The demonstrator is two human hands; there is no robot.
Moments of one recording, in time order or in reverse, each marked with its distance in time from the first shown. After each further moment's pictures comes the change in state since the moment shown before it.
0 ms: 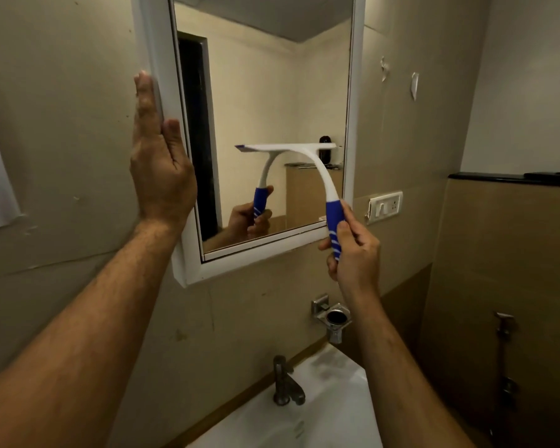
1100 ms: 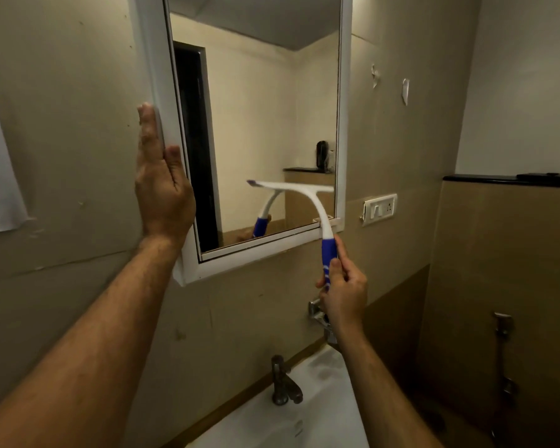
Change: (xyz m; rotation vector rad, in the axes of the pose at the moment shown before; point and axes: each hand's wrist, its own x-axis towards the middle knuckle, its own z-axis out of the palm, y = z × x) left_hand -0.018 -0.005 -0.003 0.006 -0.014 -0.002; right_hand -0.031 0.045 -0.009 -0.068 0.084 0.086
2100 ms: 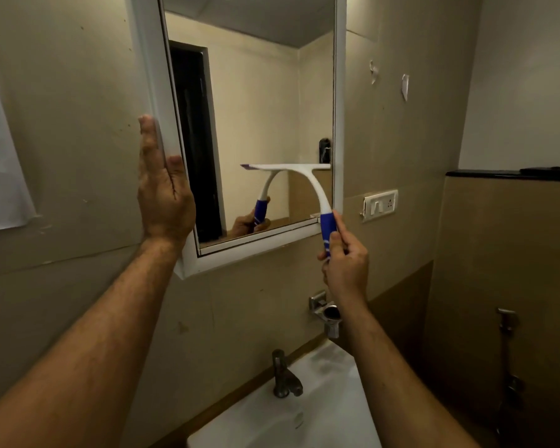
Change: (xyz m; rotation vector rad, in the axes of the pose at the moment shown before) left_hand -0.014 -0.008 0.001 0.007 -0.026 -0.003; right_hand 0.015 -0.031 -0.003 0.081 -0.031 -0.062
